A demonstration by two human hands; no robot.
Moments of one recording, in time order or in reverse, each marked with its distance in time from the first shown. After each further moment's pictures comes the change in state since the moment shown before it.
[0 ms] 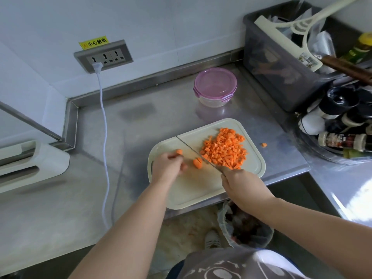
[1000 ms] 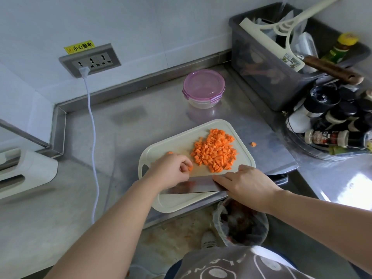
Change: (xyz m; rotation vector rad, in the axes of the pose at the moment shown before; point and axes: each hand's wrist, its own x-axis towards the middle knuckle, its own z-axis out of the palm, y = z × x) left_hand 0.000 0.009 0.000 0.802 -0.412 0.573; right_hand -0.008 0.050 -0.002 -0.421 0.234 -0.491
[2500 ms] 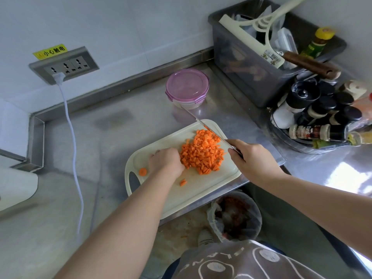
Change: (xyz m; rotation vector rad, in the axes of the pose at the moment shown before) left_hand 0.054 0.028 0.020 0.397 0.052 -0.369; right_hand 0.003 0.037 -0.023 0.566 0.171 0.679
